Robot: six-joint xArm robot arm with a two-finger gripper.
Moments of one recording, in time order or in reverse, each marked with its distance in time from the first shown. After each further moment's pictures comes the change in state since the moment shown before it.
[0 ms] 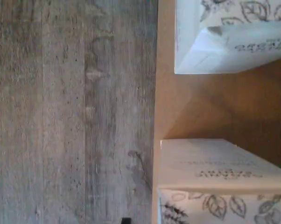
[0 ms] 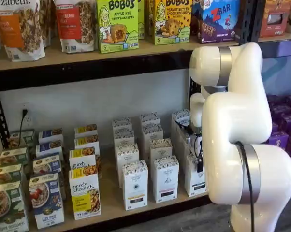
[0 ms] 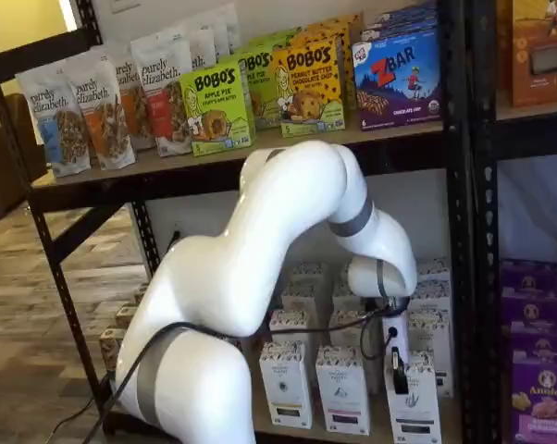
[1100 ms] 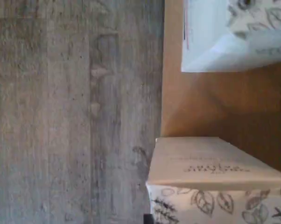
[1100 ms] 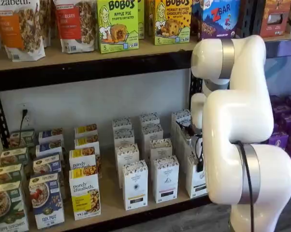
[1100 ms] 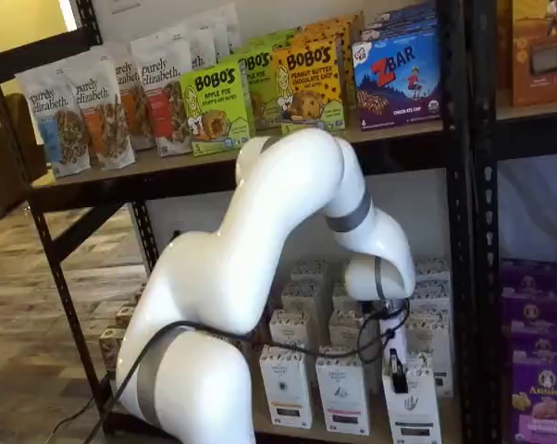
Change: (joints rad) arm -0.006 -0.077 0.134 -0.059 -0.090 0.050
